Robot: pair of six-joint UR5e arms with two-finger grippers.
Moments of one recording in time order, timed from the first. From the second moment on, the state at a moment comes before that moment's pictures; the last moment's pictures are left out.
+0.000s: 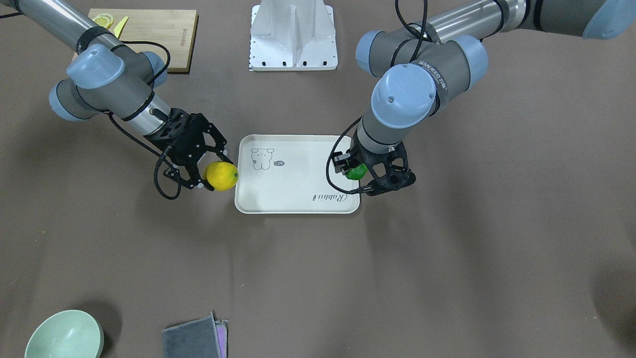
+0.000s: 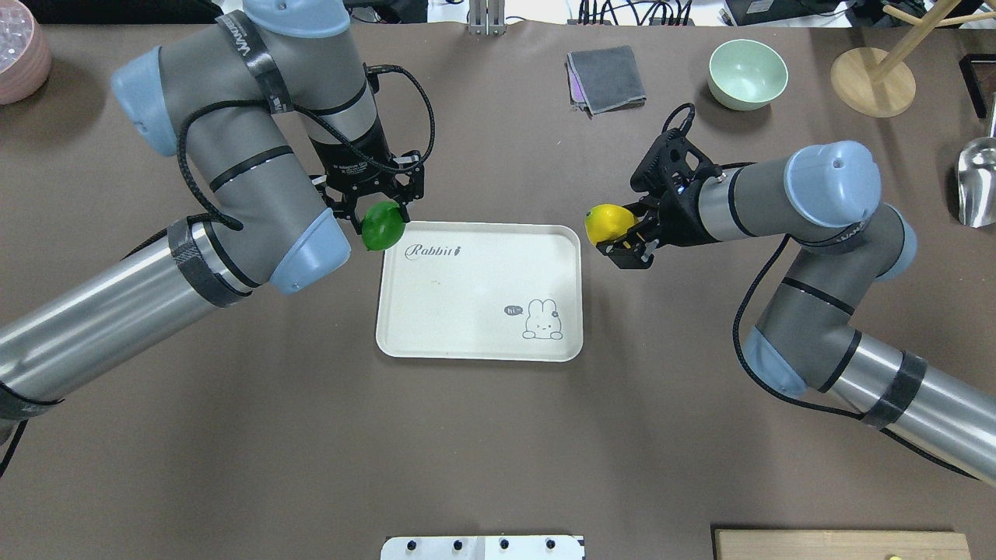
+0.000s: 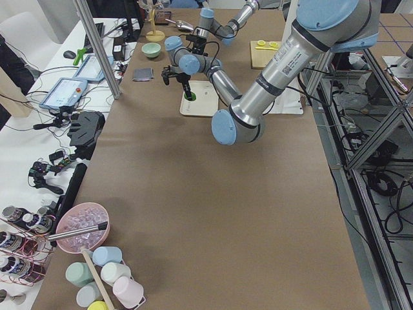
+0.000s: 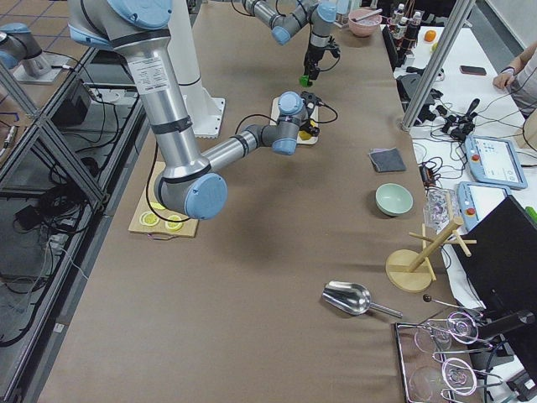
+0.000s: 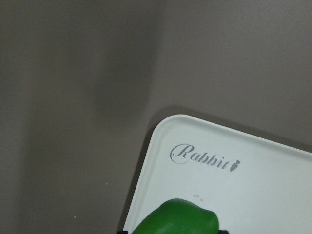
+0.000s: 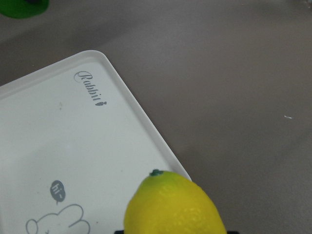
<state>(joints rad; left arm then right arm) -0.76 -2.38 -1.48 -1.46 -2.23 -1.23 0.68 -1.18 1.58 -0.64 1.95 0.34</state>
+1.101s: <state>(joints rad) -0.65 -2.38 -1.41 -1.61 -2.13 -1.40 0.57 -1.13 1.53 -0.62 1.83 0.34</state>
